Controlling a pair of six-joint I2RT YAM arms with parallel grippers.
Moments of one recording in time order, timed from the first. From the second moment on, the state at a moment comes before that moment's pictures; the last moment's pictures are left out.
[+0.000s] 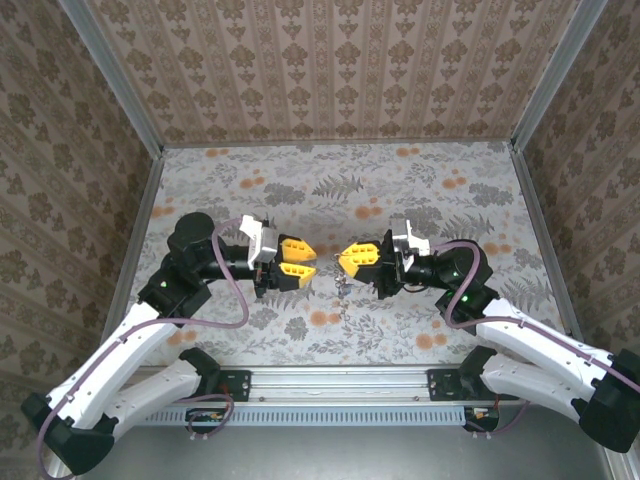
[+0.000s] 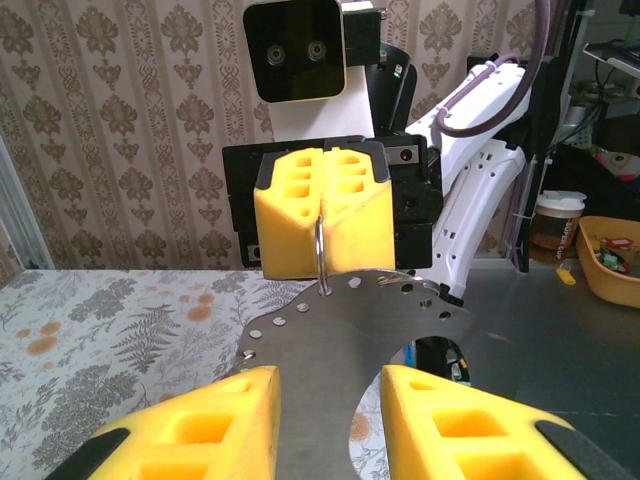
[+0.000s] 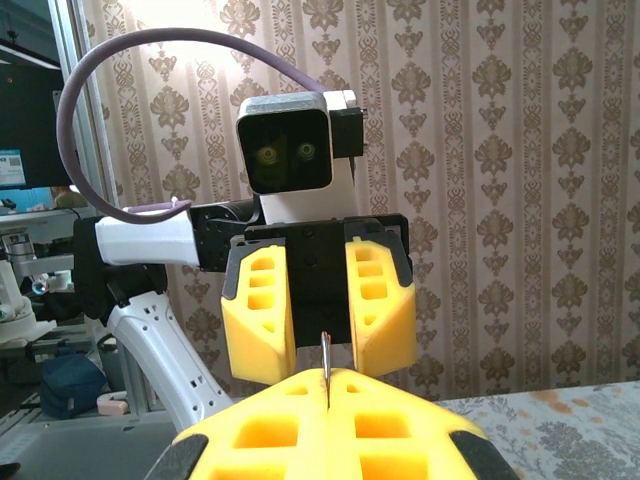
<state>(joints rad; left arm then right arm) -0.69 0.82 0.89 -0.12 0.96 0.06 0.72 0.92 0.61 0.72 -0.69 0.32</state>
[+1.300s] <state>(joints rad) -0.77 1.02 1.21 -0.61 0.83 0.36 0.72 1.02 1.07 -0.38 -0.59 -0.11</state>
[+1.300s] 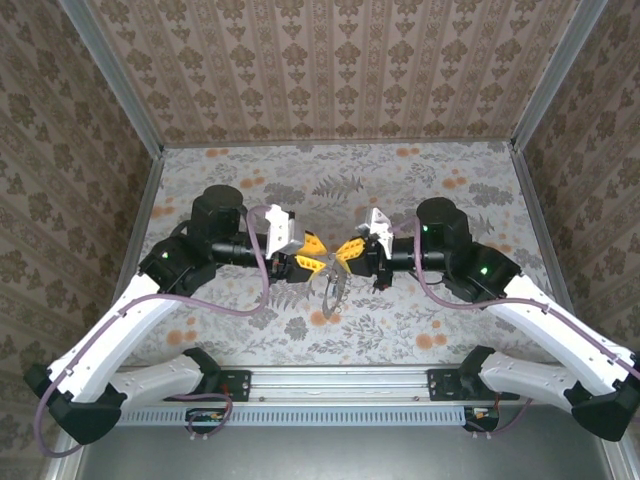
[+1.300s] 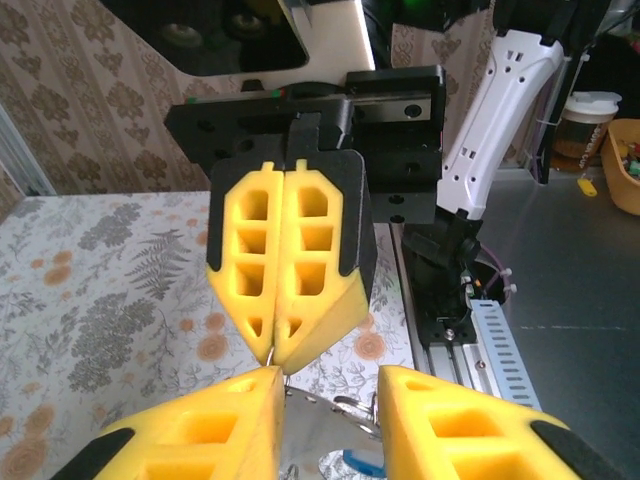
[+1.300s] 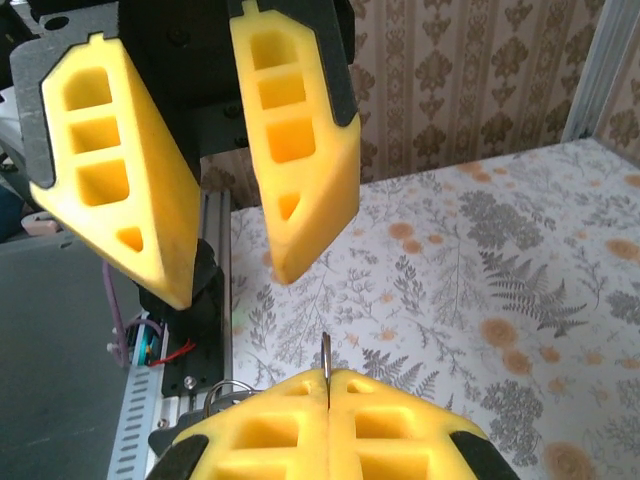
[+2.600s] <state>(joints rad) -0.84 1.11 1.24 -0.77 0.69 0.45 0.75 1.13 1.20 -0.64 -0.60 -0.24</state>
